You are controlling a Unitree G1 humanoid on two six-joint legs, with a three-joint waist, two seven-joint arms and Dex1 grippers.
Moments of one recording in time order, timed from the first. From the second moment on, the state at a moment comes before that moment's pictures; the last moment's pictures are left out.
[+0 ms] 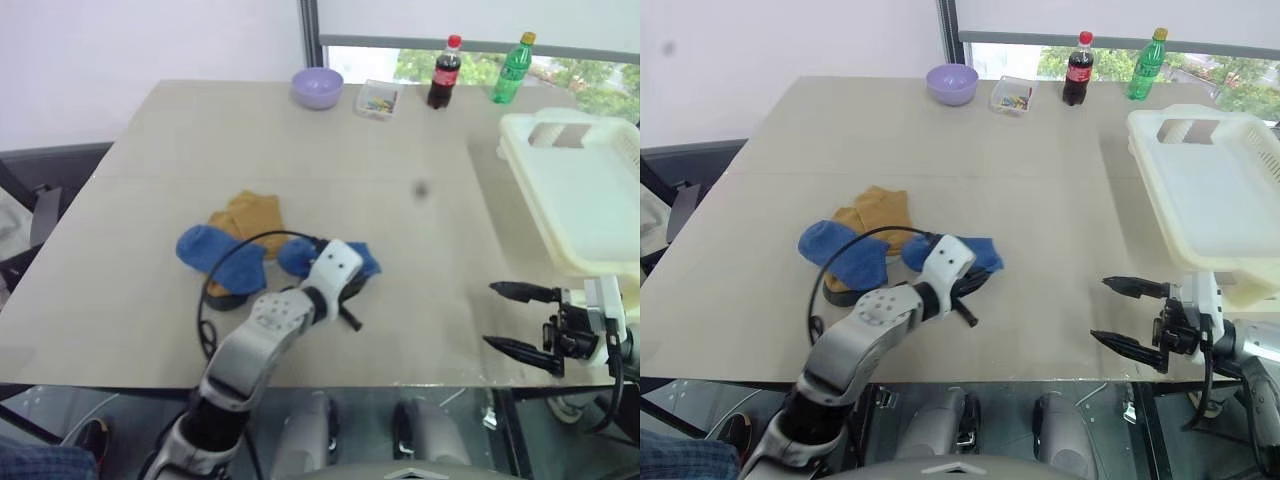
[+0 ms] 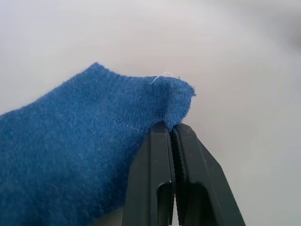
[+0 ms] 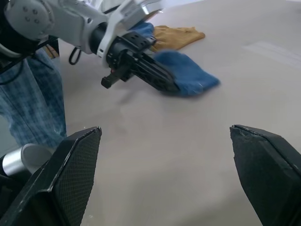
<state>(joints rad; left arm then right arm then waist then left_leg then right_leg) -0.35 0.24 -0.37 -0.43 -0.18 0.99 -0.42 0.14 -0.72 -0.26 -0.17 0.65 0.11 1.32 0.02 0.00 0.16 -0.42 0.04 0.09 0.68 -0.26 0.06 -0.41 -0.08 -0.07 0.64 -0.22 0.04</state>
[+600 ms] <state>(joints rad) -0.52 0.14 -0.25 -0.37 -0.40 1.11 -0.57 0.20 -0.69 -0.24 -0.21 0.62 0.11 1.23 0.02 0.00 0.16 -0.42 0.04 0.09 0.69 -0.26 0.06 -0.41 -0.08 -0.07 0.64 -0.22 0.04</state>
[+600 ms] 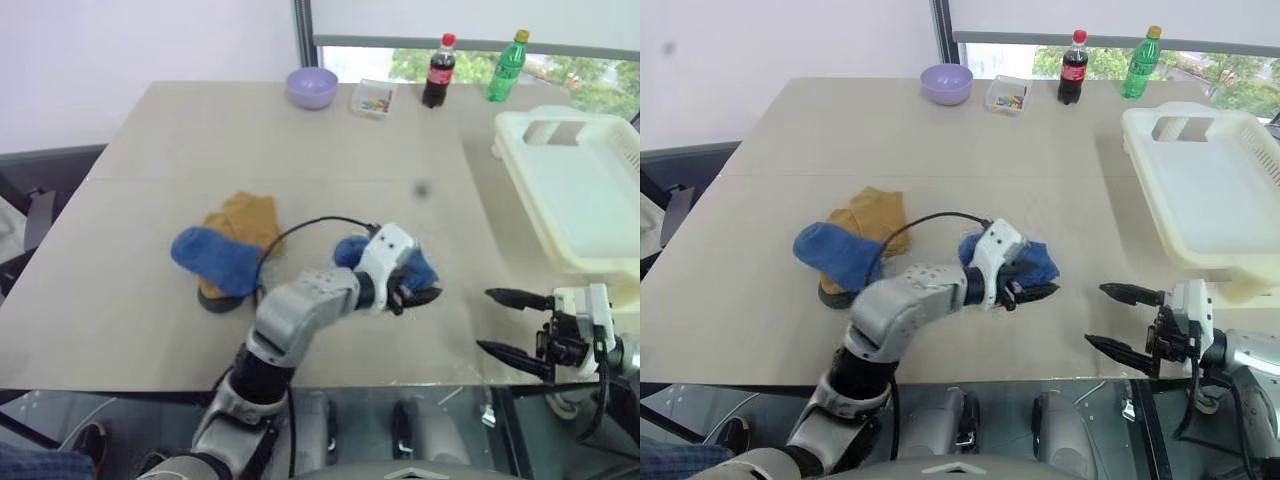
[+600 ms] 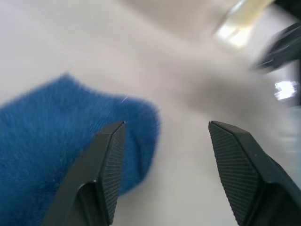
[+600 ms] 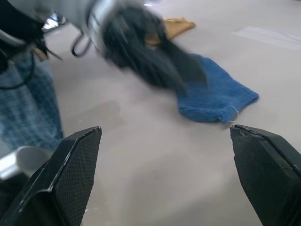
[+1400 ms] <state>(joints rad) -0.61 0.36 -0.21 0.20 -0.24 0.63 -0.83 -0.08 -0.60 0.09 -0.16 0.22 0.24 0.86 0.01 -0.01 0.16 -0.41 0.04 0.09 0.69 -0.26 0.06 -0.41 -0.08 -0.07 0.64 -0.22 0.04</state>
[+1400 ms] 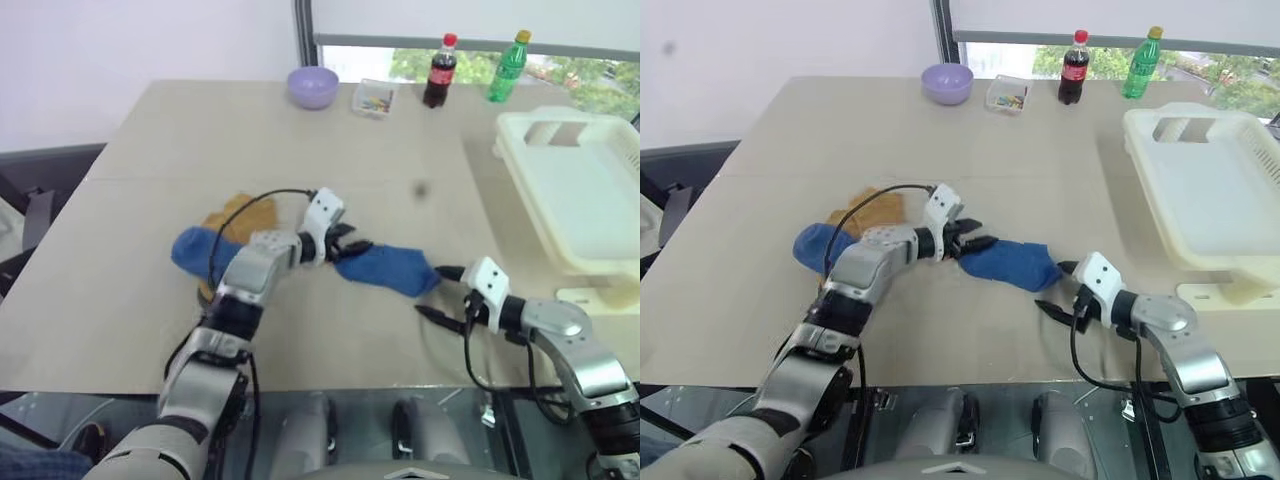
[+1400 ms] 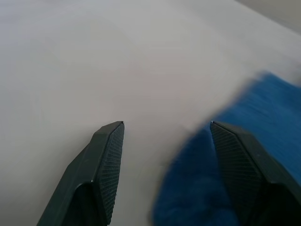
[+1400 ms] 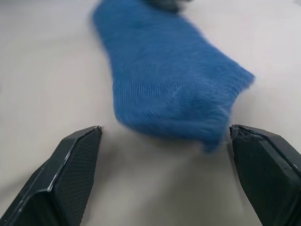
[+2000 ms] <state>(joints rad) -0.44 0.47 -0.23 -0.10 -0.31 0.79 -0.86 0.00 -0.69 0.07 -0.21 0.36 0.22 1.05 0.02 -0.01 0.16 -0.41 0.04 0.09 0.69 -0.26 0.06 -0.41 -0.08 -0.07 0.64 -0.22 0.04</state>
